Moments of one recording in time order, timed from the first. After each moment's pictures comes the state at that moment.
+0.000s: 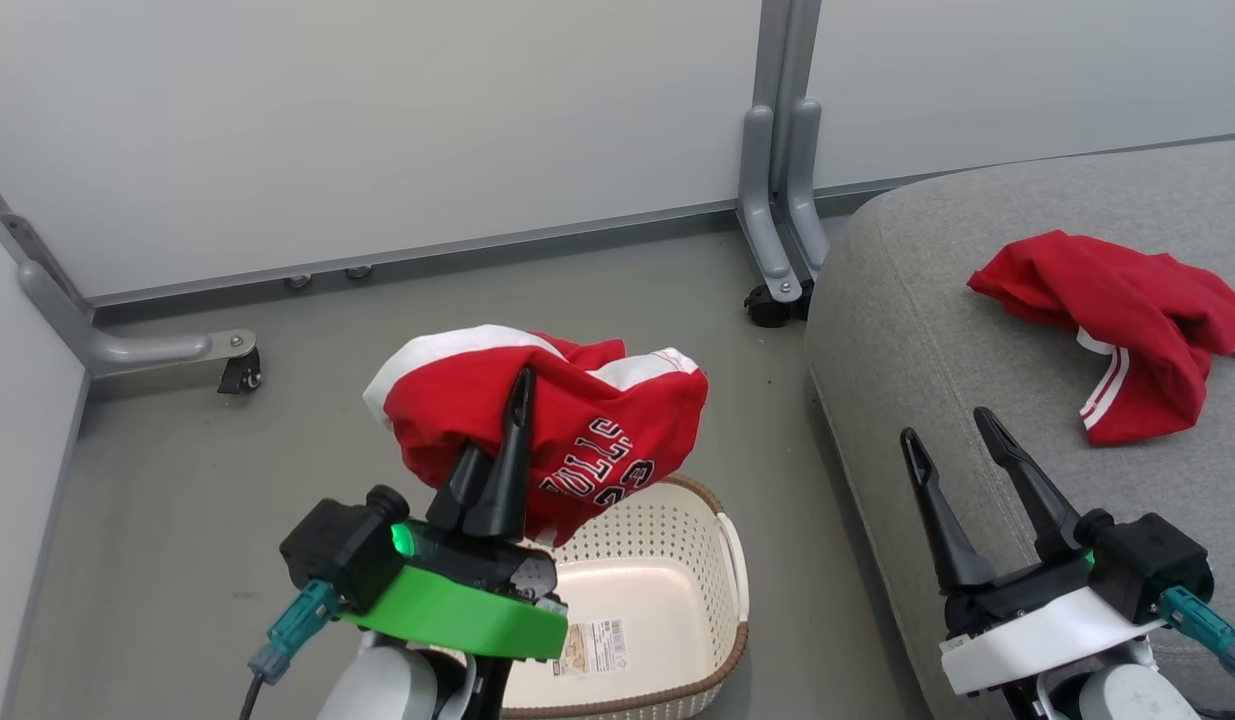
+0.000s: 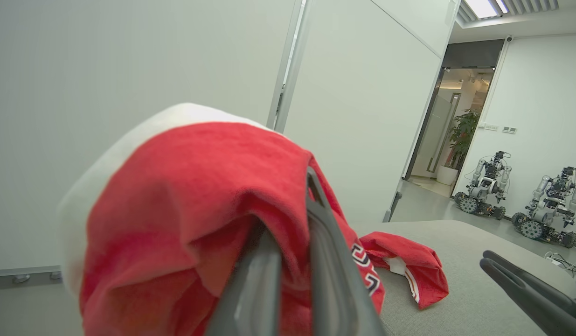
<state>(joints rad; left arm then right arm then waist) -0.14 0.05 -0.40 0.01 -0.46 -0.07 -0.26 0.02 -0.23 0.20 -0.02 0.30 0.13 -0.26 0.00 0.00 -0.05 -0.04</state>
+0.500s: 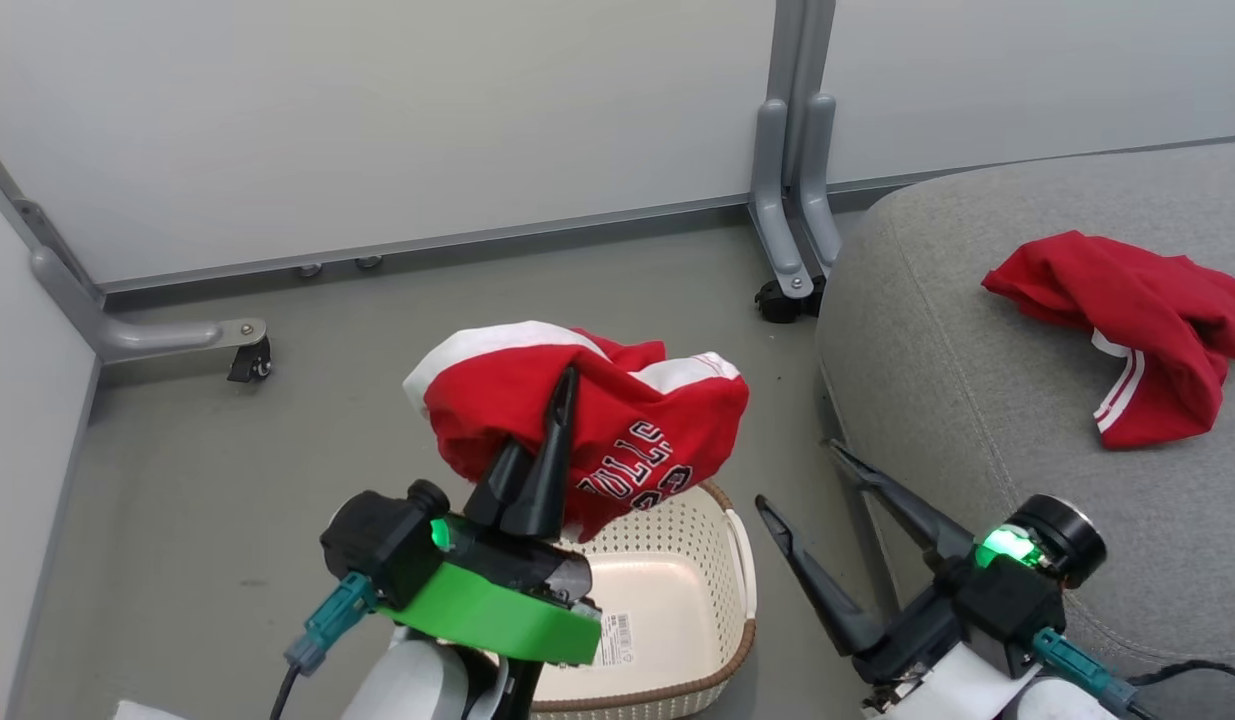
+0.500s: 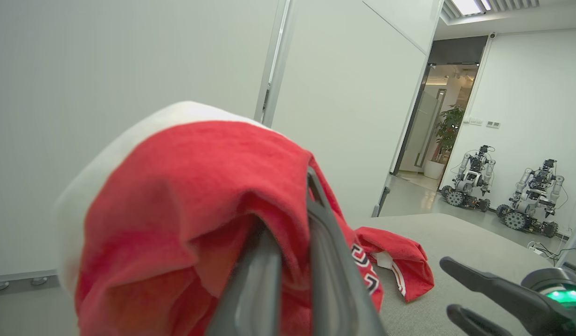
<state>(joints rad) -0.16 0.05 -0.46 0.01 -0.47 -0.07 -0.26 -0.06 -0.36 0.48 -0.09 0.17 0.13 -0.26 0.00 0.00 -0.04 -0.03</state>
